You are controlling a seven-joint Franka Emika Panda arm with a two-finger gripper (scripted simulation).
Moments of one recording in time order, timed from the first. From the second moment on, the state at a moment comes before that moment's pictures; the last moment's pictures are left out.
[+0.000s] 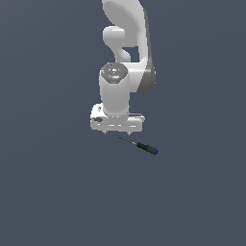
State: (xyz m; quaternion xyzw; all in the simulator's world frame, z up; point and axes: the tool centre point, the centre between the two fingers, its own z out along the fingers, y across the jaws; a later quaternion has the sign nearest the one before) arm 0.000 -0.025 0.156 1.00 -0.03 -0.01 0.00
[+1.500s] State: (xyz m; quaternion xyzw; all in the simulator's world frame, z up) arm -0.007 0.031 0.100 0.95 0.31 -0.01 0.01
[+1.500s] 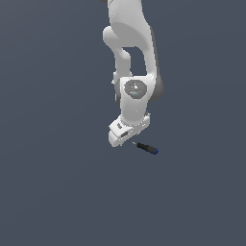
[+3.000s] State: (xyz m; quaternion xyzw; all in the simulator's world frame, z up) arm -0.019 0.079 0.056 0.84 0.54 0.00 0.00
